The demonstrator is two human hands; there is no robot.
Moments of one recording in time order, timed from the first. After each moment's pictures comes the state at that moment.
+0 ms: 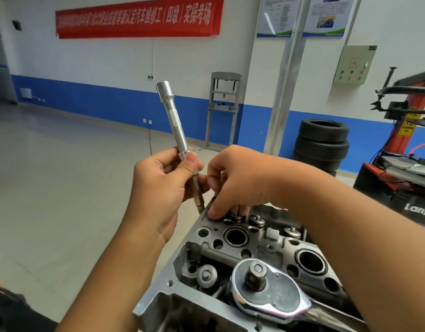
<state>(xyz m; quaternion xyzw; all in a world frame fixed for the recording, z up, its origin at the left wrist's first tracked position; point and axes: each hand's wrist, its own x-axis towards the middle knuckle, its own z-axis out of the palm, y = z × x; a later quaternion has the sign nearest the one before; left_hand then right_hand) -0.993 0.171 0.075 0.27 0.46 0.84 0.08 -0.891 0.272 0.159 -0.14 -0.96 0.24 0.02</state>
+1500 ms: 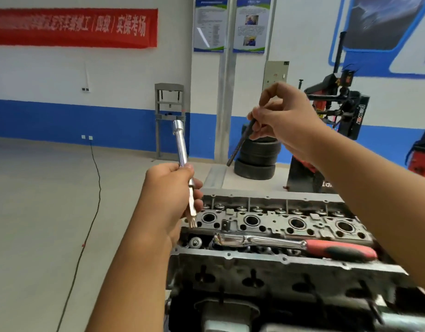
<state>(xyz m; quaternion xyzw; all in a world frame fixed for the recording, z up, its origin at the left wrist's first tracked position) -0.912 0.101 0.138 0.29 0.53 0.76 0.24 -0.778 0.273 0.239 -0.15 -0.77 0.39 0.48</state>
